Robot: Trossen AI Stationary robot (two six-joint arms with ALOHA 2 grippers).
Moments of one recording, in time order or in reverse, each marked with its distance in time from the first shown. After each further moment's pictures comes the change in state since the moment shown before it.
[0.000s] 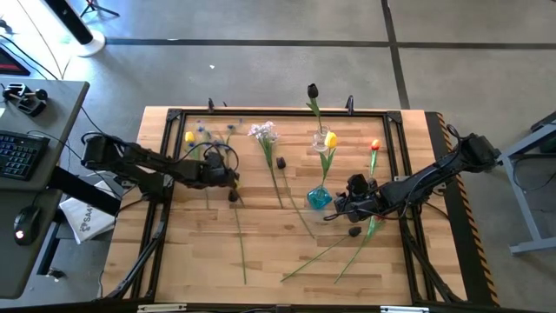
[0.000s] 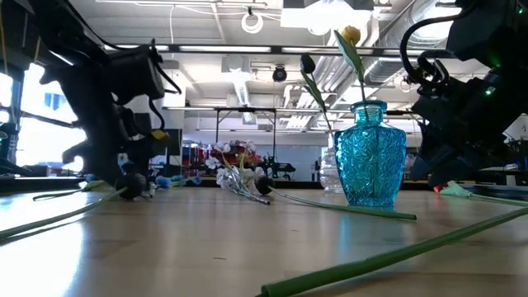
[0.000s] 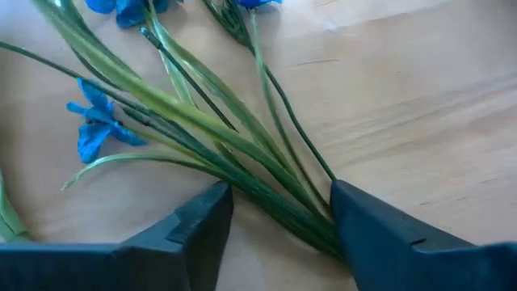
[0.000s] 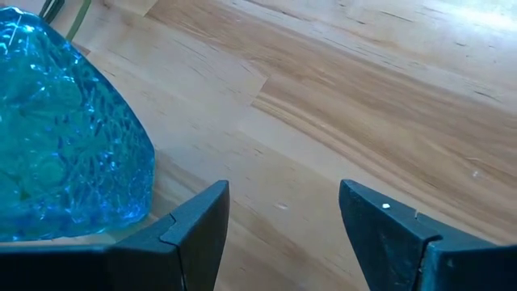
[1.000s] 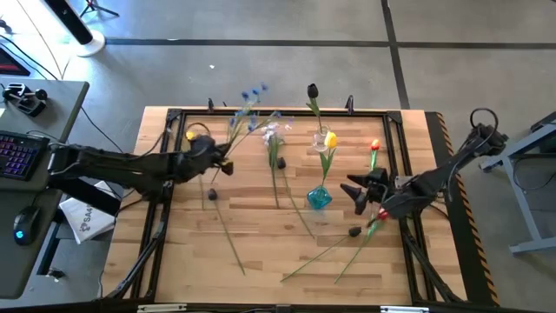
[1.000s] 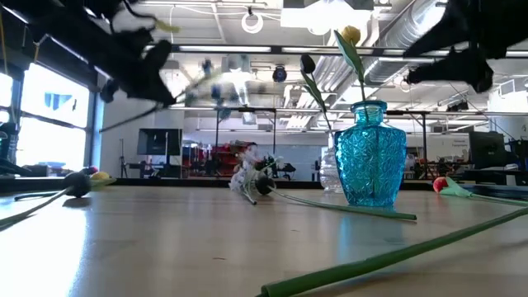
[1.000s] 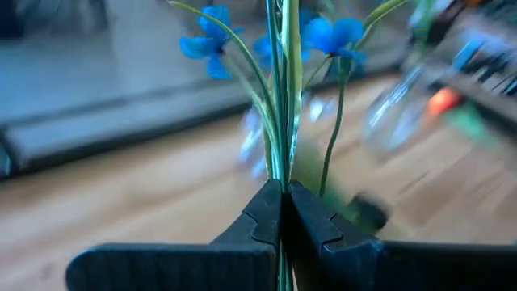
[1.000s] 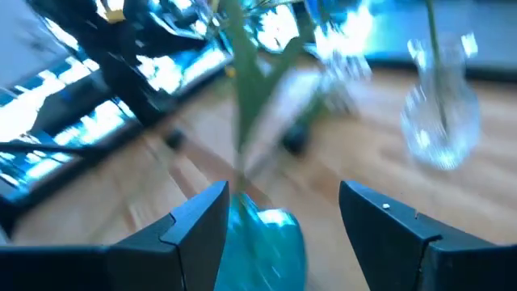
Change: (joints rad) left arm -0.033 -0.511 -0.004 0.248 -0.214 0.572; right arm 0.228 -0.495 0.002 0.174 0.378 -0.430
